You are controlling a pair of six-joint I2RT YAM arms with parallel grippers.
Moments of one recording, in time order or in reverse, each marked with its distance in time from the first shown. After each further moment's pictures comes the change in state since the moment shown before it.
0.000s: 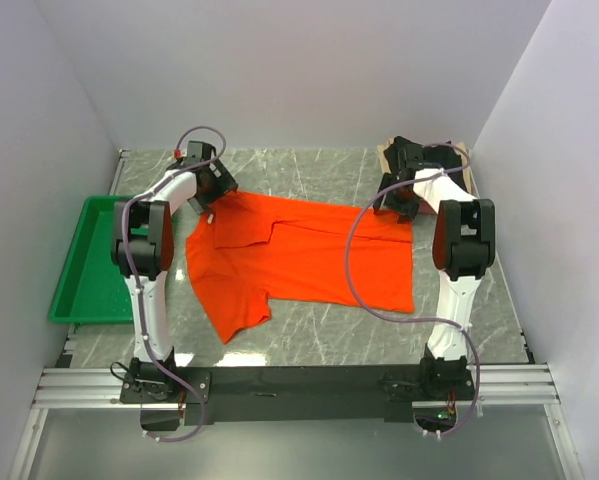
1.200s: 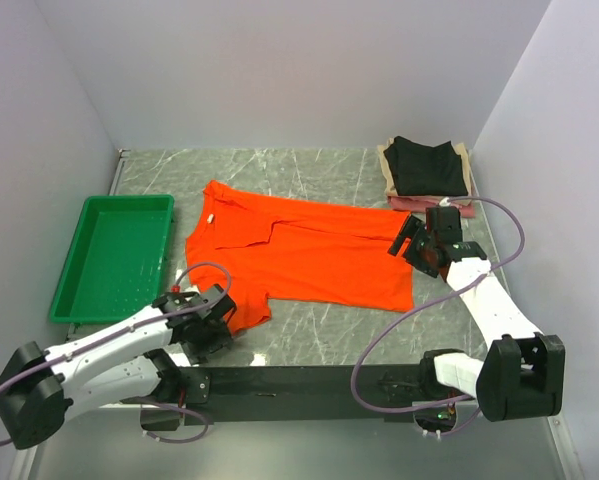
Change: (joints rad) left arm -0.707 -1.253 -1.195 -0.523 -0.084 -0.589; right arm 0.022 -0.998 -0.877 0.130 0.039 0.160
